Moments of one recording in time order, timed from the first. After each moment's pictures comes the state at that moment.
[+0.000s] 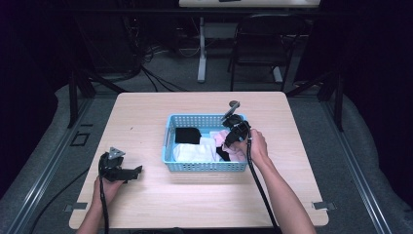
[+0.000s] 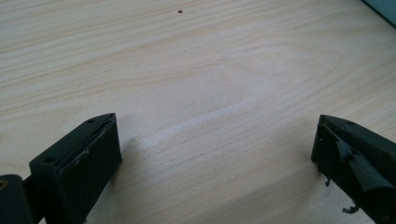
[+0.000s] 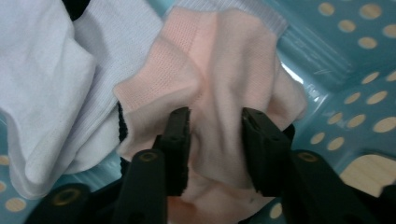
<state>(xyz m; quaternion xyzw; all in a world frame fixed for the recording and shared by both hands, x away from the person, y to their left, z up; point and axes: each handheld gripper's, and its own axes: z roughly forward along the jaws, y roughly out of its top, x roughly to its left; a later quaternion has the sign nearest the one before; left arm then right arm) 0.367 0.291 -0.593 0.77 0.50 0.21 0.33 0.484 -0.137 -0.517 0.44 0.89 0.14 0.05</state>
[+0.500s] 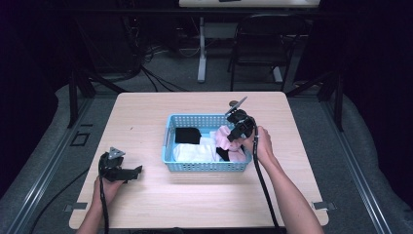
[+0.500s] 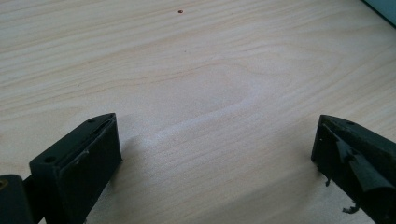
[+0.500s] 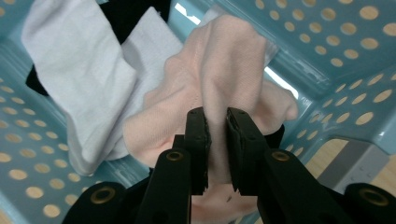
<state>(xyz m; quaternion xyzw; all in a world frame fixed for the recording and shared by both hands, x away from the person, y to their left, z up) 0.367 0.291 -0.593 0.77 0.50 0.21 0.33 0.471 -0.148 -0.481 0.43 0.88 0.19 0.04</state>
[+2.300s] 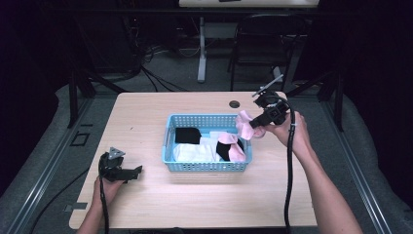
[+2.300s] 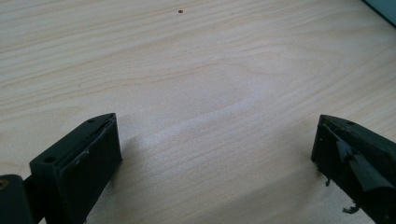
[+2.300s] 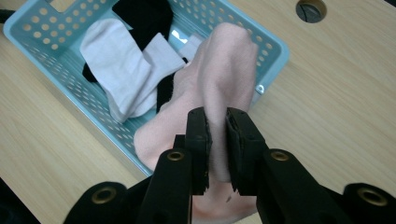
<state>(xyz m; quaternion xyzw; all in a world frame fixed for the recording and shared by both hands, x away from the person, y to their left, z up) 0.367 0.291 -0.592 0.77 0.50 0.21 0.33 0.426 -0.209 -0.370 0.42 0.87 0.23 0.09</state>
